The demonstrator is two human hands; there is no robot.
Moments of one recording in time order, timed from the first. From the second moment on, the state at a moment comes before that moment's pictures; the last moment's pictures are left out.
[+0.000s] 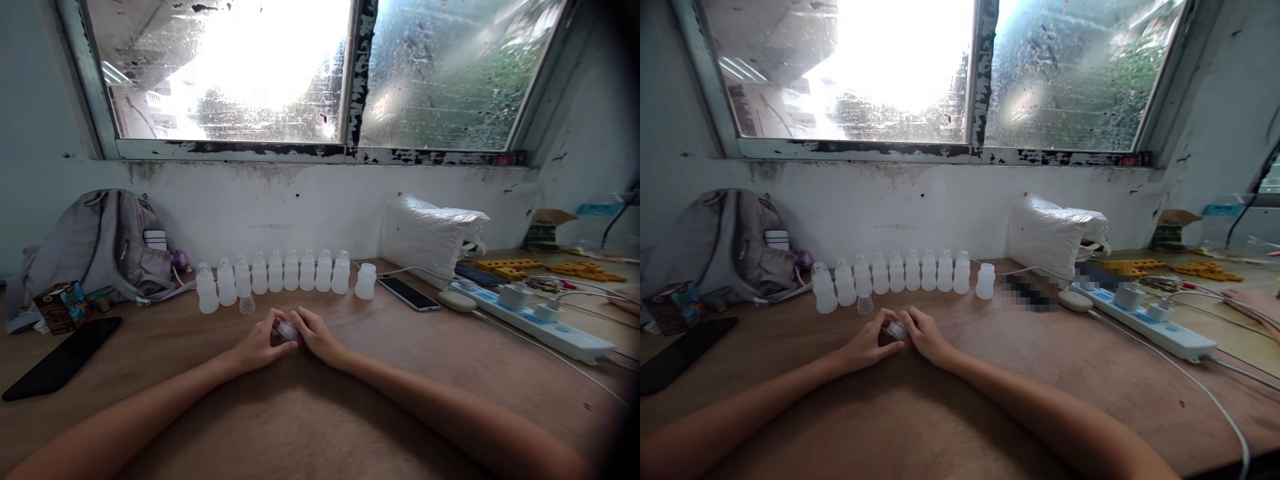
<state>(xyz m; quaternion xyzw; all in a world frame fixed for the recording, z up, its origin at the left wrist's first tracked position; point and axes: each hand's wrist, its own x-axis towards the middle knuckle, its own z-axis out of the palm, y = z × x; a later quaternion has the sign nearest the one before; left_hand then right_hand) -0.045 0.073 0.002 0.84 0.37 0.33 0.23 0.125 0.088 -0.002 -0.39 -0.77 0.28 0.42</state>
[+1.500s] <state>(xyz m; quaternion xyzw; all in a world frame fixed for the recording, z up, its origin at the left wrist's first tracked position) -0.054 0.101 -0.003 0.62 0.35 0.34 0.61 0.120 0.088 -0.006 -0.34 -0.71 0.51 0.36</state>
